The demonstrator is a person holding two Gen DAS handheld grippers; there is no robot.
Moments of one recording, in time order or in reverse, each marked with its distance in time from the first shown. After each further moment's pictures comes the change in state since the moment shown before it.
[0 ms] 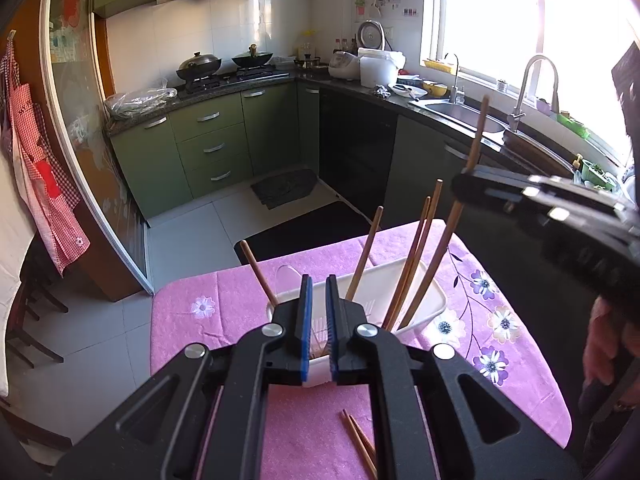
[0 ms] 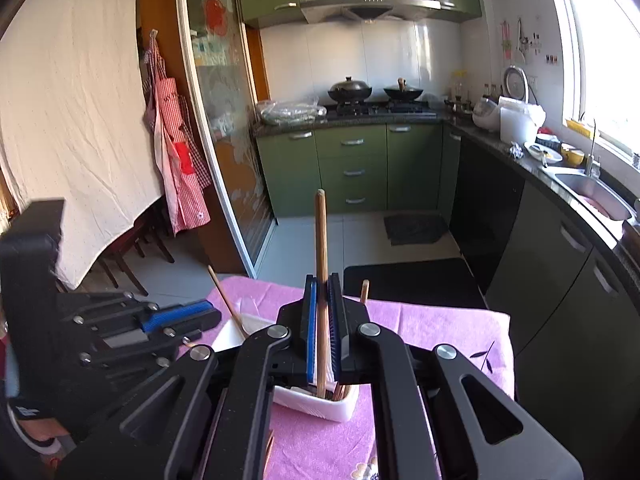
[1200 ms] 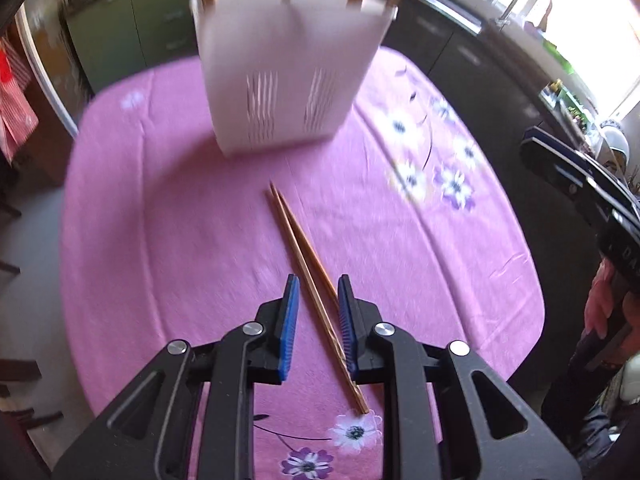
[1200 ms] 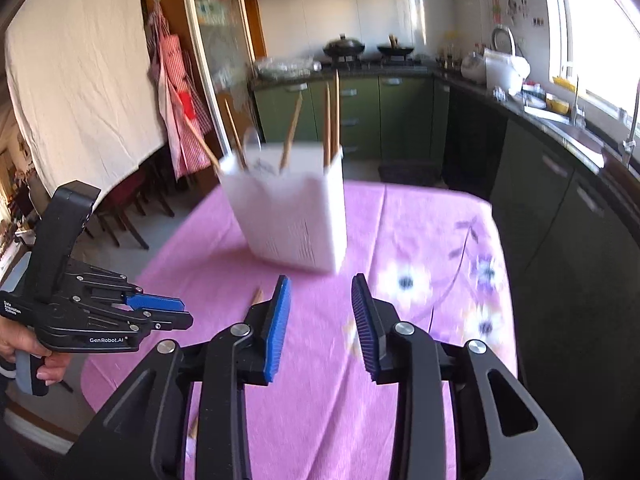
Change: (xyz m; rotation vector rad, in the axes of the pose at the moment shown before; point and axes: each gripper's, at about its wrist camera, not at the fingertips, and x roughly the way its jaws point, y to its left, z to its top) left arm 0.017 -0.032 -0.160 -0.075 0.471 -0.192; right arm -0.070 -0.019 -0.179 0.009 0.144 -0.010
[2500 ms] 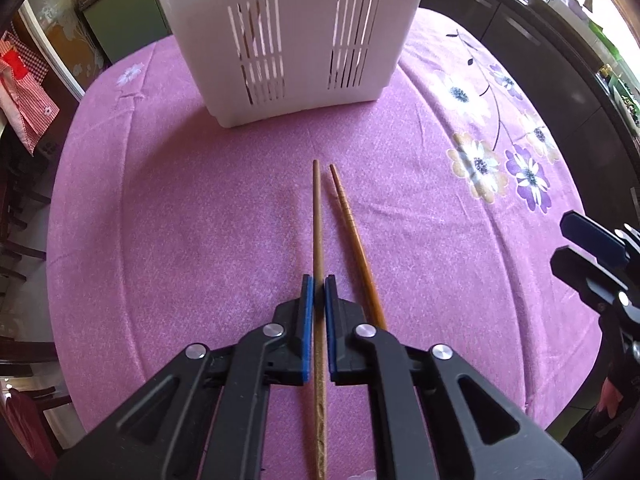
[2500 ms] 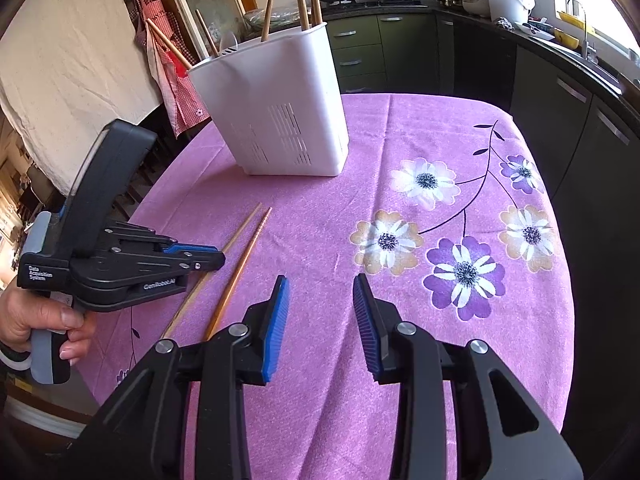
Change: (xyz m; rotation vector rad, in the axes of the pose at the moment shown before) left arm 0.071 -0.015 0.021 -0.014 0.034 0.167; right arm 0.053 -0.012 -0.052 0.073 0.167 0.061
